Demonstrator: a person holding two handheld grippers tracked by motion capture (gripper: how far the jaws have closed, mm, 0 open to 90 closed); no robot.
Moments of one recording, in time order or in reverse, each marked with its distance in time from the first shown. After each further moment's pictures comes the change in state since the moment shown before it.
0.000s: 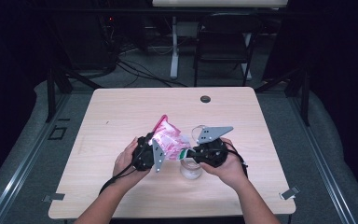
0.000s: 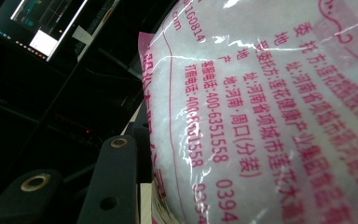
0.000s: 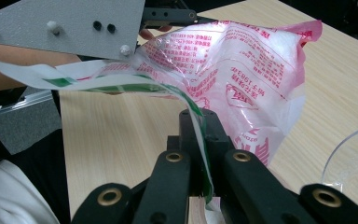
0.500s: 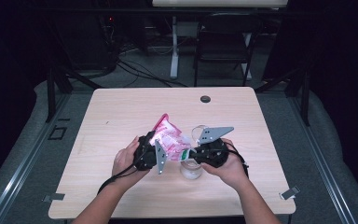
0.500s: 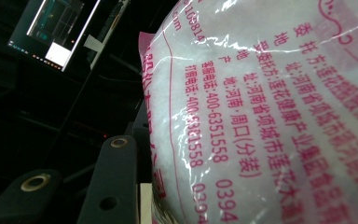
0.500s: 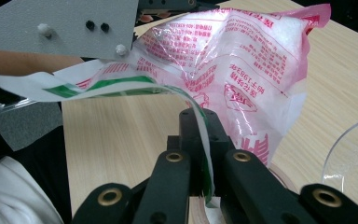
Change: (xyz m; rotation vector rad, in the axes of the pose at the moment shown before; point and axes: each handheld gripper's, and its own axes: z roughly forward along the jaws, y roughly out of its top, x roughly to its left) left arm -0.001 0.005 -0.001 -0.001 0.043 0.081; right arm -0.002 -0.004 0.000 0.006 0.011 0.011
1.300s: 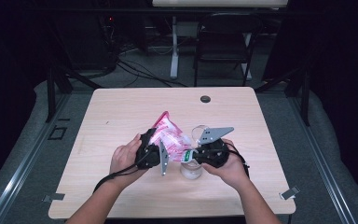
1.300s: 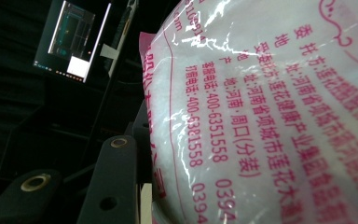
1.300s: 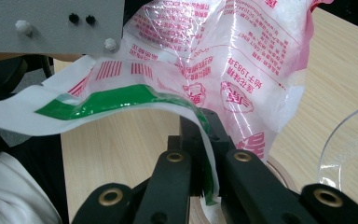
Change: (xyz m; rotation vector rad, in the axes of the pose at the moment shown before) left arm 0.005 0.011 -0.005 0.043 0.058 0.173; right arm -0.003 -0.004 0.001 0.014 -0.005 0.004
